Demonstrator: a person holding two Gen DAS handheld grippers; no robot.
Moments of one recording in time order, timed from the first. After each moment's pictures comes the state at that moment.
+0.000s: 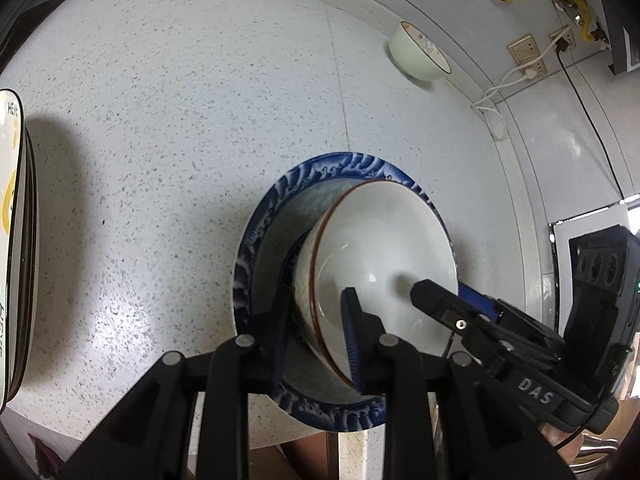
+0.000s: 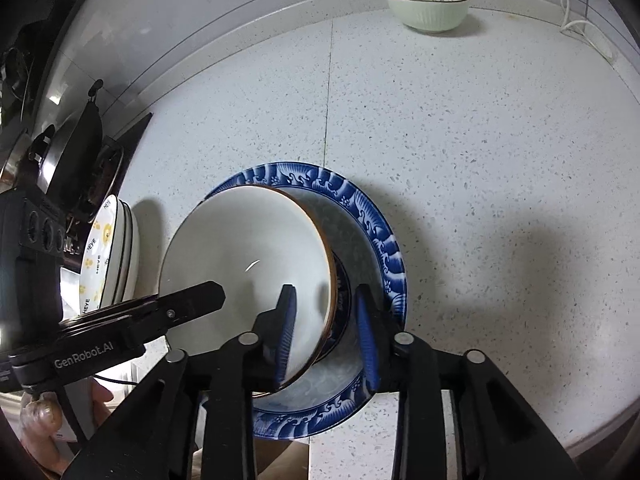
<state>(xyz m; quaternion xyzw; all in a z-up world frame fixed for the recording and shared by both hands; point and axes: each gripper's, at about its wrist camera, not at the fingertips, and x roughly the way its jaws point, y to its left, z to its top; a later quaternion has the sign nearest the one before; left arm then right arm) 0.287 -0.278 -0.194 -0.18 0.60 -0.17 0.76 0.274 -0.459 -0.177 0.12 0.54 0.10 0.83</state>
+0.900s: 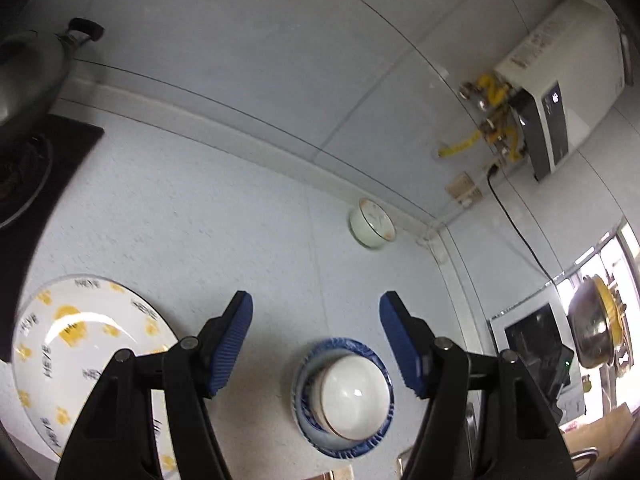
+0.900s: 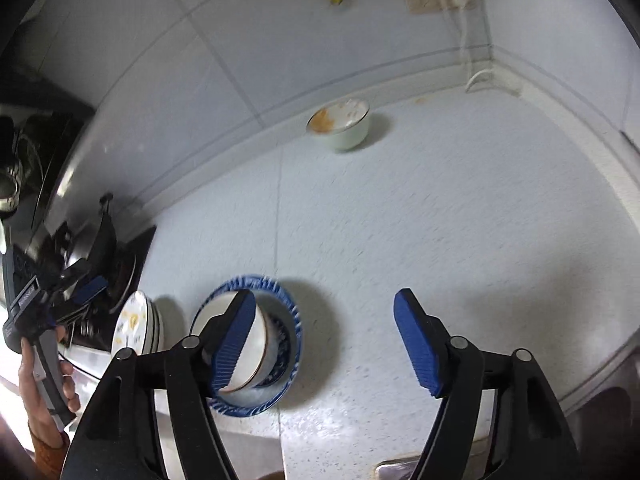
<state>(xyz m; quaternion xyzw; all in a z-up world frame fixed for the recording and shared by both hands) 0.294 -0.138 -0.046 -0.25 0.41 -0.18 0.86 0.214 -0.555 -0.088 0.19 0.39 0.03 0.90</state>
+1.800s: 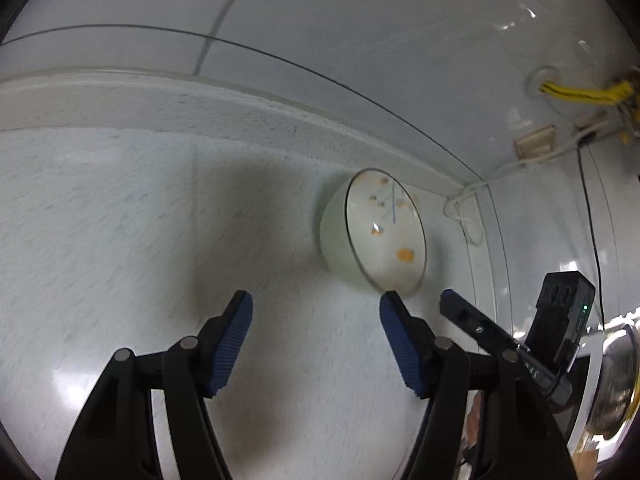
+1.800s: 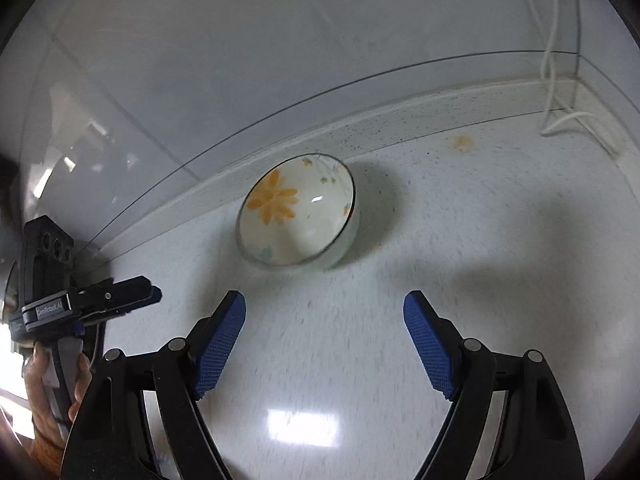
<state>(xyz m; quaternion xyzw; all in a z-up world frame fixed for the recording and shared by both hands) 0.607 -0.377 -0.181 -0.21 0.58 -0.24 0.75 0.509 -0.618 -0.127 0.18 0.46 0.07 0.87</state>
